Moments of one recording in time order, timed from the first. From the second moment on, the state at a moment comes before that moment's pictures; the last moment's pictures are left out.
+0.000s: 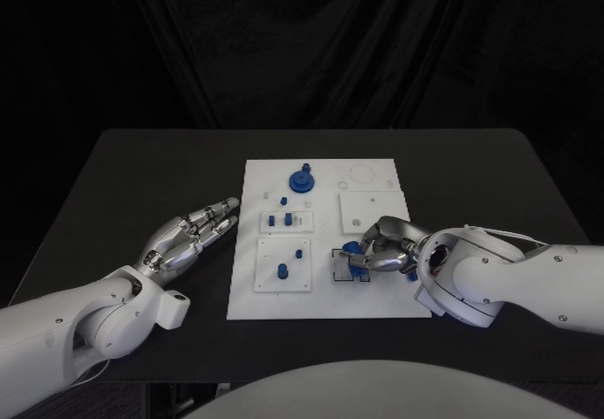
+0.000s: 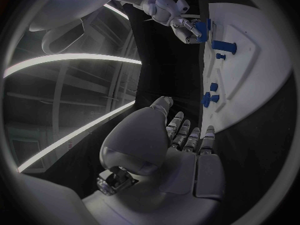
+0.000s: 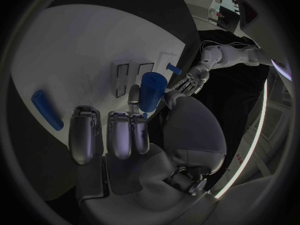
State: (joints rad) left arm 1.04 -0.96 -0.21 1.57 -0.24 -0.04 0.68; left_hand 1.47 0.20 0.00 0.14 0.59 0.39 0.13 0.04 0.04 0.04 0.12 0.31 0.04 0.01 0.12 0.01 0.01 0.15 0.02 0.20 0.01 0.04; right arm 1.16 -1.12 -0.25 2.01 -1.11 -0.49 -0.55; right_hand 1.02 -0.18 0.33 0.32 0.44 0.97 0.00 0.55 0.90 1.46 -0.07 1.57 1.31 1.47 -0.13 1.52 1.31 0.03 1.47 -0.02 1.45 1.31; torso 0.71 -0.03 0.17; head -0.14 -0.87
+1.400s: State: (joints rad) left arm 1.04 -0.96 -0.21 1.56 -0.24 -0.03 0.68; left_hand 1.47 0.20 0.00 0.14 0.59 0.39 0.13 0.04 0.04 0.04 0.12 0.31 0.04 0.01 0.13 0.02 0.01 0.15 0.02 0.21 0.01 0.04; right arm 1.16 -1.14 -0.25 2.02 -1.15 -0.47 -0.55; right_hand 0.89 -0.05 0.01 0.29 0.30 0.96 0.02 0.49 0.88 1.47 -0.05 1.57 1.31 1.47 -0.11 1.50 1.31 0.03 1.47 0.00 1.42 1.31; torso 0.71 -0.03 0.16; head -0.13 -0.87
